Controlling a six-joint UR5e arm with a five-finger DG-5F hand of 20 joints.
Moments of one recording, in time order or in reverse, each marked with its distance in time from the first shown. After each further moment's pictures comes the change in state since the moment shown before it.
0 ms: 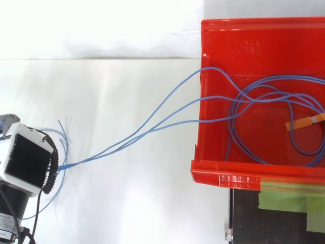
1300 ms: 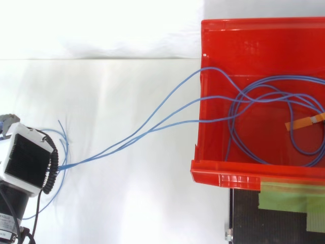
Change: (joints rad) arm 0.000 0.000 0.000 0.000 0.000 0.000
